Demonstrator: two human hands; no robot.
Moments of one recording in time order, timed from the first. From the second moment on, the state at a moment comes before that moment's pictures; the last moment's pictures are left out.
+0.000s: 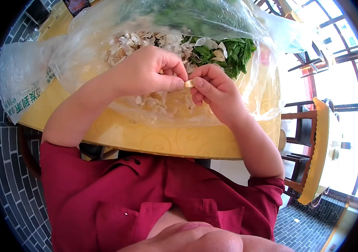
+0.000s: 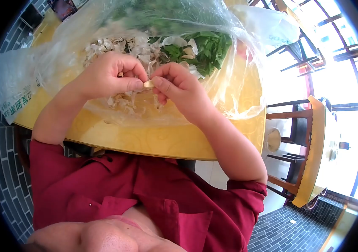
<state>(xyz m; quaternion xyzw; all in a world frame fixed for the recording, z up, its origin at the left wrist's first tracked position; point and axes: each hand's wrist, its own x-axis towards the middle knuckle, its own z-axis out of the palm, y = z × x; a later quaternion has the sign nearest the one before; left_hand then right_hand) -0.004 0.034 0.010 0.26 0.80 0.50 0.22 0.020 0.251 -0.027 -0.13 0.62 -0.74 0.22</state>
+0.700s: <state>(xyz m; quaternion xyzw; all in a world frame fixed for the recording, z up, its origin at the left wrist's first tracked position) 0.002 0.041 0.000 0.23 0.73 0.61 0.19 0.019 0.252 -0.028 -0.10 0.51 -0.81 0.25</state>
